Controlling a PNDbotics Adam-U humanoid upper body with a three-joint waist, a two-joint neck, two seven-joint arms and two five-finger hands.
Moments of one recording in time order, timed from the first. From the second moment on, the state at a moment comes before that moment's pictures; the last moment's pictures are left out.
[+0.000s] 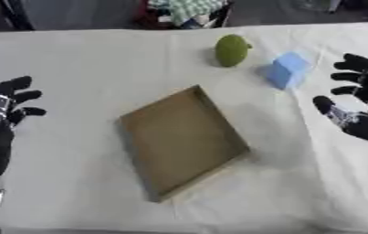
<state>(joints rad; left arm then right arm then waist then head) -0.19 0.21 0.02 -1.76 0.12 -0.01 -0.07 -0.04 -0.35 -0.15 -1.89 0.09 -0.09 0.09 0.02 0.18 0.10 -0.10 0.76</state>
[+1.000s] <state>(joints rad) -0.19 0.21 0.02 -1.76 0.12 -0.01 -0.08 -0.24 -0.71 -0.06 -1.72 0.01 -0.09 0.11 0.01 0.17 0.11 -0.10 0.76</state>
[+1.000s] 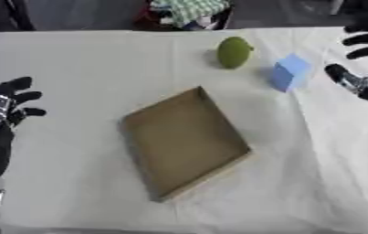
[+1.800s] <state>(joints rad) -0.18 0.21 0.01 -1.75 0.12 0.00 -0.09 -0.55 -0.76 0.06 -1.30 0.04 -0.05 0.27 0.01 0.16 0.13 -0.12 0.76</state>
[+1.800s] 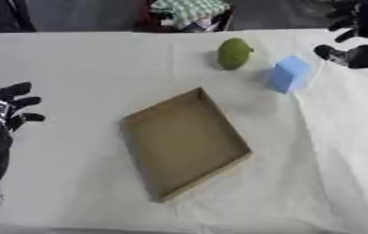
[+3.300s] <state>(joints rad) -0.18 0.21 0.00 -1.74 0.13 0.00 -0.10 -0.70 -0.65 0.07 -0.91 0.23 -0.14 0.30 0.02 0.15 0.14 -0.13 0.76</state>
